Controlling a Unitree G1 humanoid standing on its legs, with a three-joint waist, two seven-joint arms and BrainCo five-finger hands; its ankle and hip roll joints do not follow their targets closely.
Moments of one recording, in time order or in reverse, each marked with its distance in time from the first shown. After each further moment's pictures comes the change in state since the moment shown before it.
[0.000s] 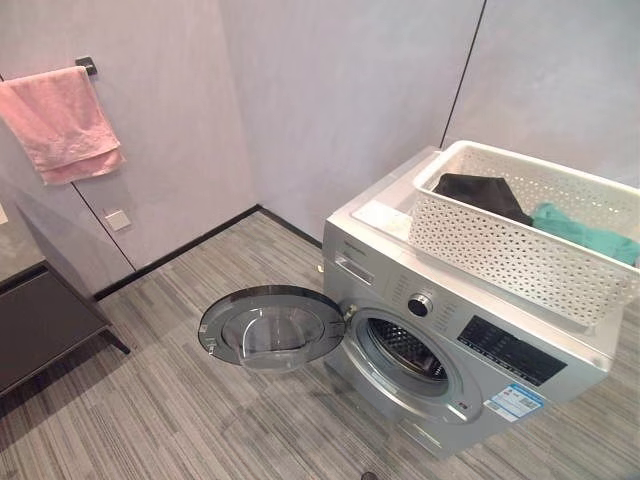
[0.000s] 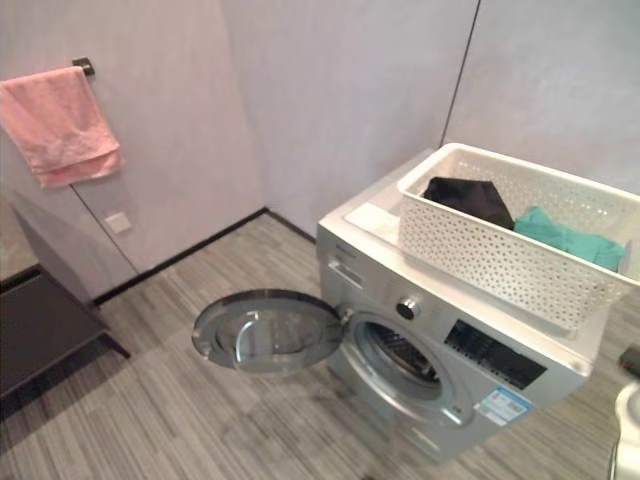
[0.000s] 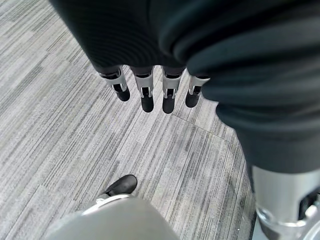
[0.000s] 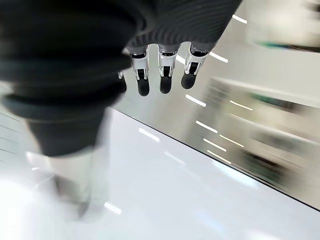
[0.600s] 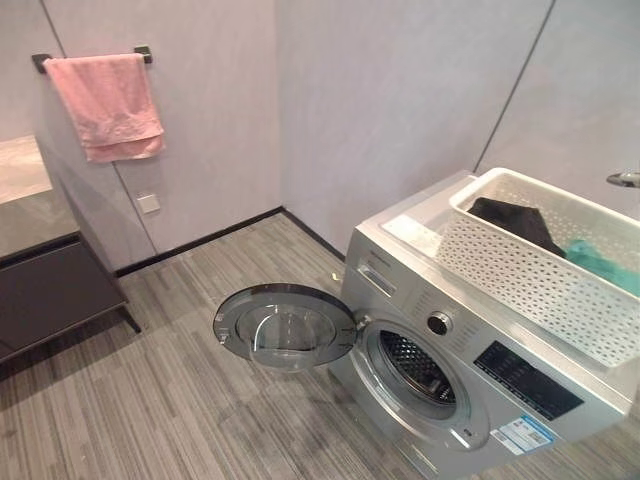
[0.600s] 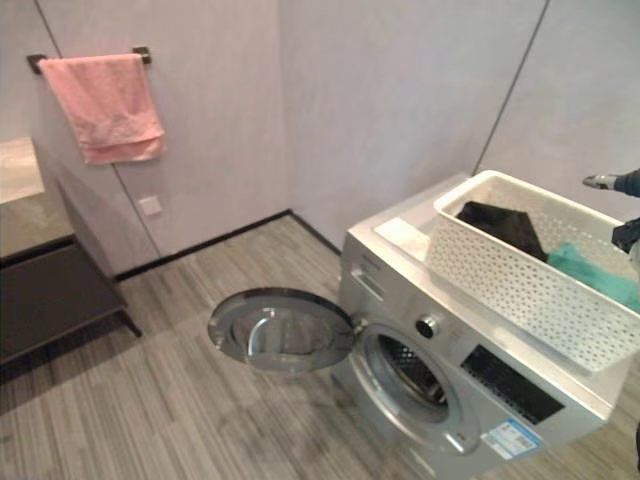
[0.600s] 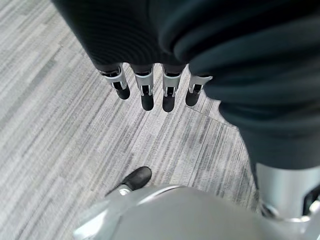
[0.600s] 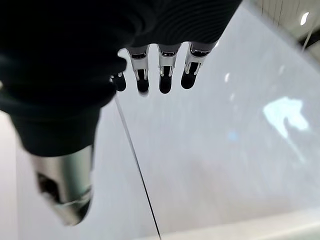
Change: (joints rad) left arm -0.036 0.044 -0.105 0.042 -0.017 0.000 -0.048; right arm -0.861 -0.511 0.993 0.969 0.065 0.072 0.498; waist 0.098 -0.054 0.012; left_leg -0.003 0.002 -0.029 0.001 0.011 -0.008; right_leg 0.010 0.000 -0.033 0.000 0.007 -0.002
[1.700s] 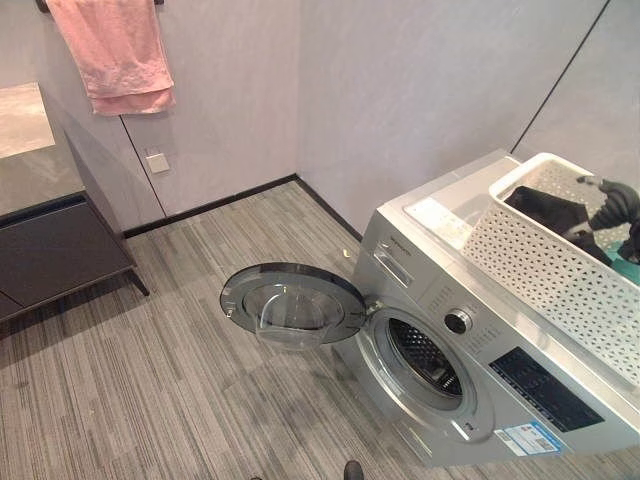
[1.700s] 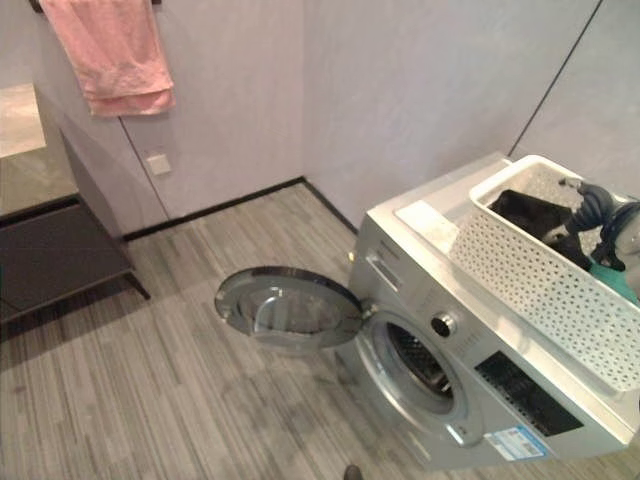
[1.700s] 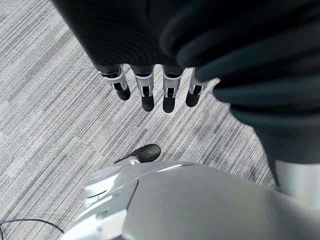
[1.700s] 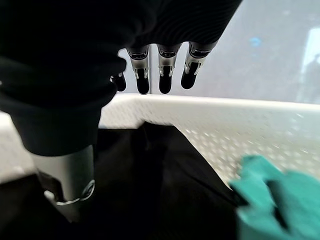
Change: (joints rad) left arm -0.005 0.021 0.042 -0.007 -0.080 -0.014 -0.080; right arm -0.120 -0.068 0.374 0.163 0.014 -0.060 0.363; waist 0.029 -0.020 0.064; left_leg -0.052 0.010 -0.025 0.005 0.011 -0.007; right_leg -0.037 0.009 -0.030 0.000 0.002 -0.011
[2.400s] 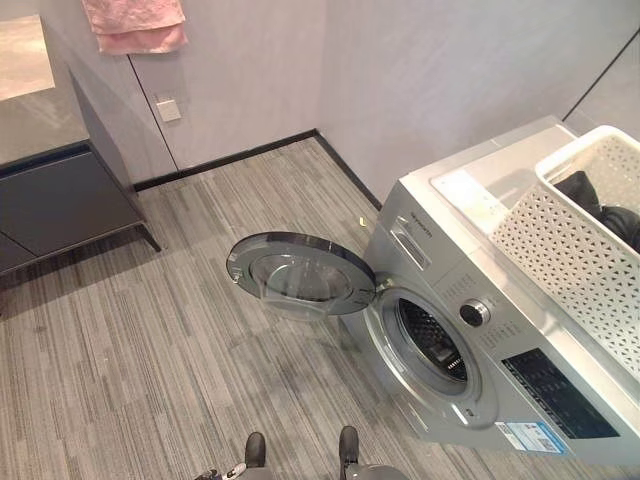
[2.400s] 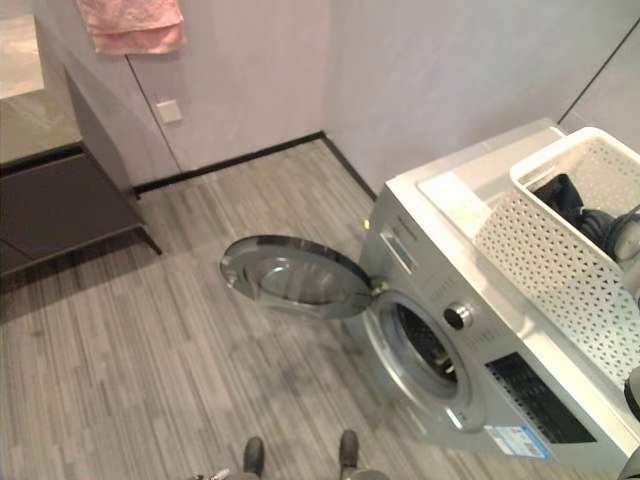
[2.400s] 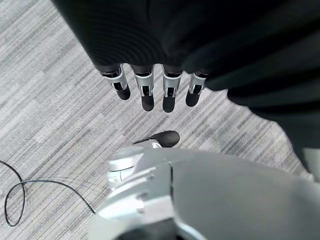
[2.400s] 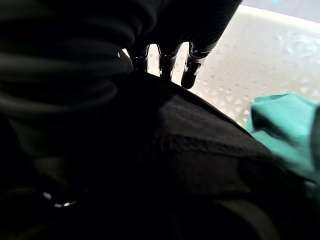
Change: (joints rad) left arm -0.012 0.008 -0.010 -0.006 -0.080 -0.033 -0.012; right arm -0.107 0.047 0.151 0.160 -0.037 -0.002 0.112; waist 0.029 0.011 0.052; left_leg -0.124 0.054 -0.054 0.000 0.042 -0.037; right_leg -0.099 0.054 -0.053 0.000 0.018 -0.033
